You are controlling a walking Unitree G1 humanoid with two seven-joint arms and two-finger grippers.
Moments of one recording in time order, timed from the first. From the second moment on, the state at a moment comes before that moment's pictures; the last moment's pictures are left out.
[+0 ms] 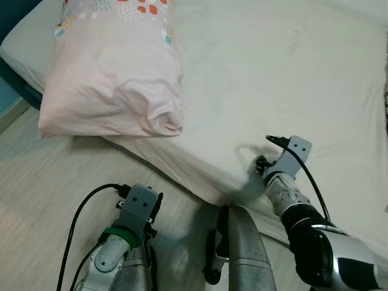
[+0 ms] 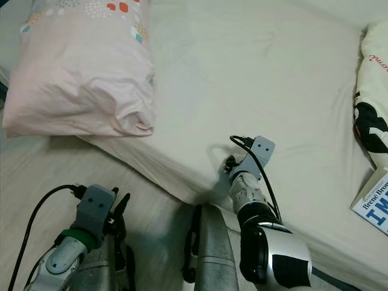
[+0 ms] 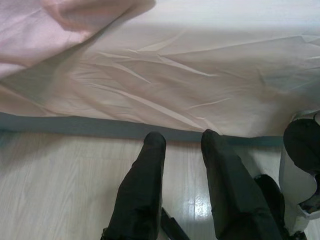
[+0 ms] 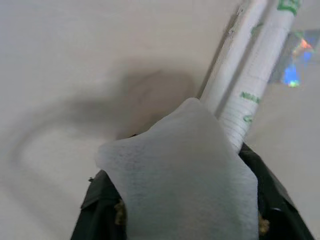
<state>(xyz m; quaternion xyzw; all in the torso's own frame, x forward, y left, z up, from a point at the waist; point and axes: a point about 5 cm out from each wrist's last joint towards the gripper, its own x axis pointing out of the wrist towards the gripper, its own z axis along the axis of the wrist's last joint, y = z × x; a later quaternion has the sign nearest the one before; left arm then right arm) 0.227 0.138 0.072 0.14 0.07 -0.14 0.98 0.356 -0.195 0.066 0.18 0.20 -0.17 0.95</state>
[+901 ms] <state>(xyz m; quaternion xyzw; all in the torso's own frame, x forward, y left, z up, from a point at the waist) 0.264 0.137 0.080 0.14 0.05 -0.12 0.98 0.345 -0.180 0.053 0.19 0.17 -0.06 0.96</state>
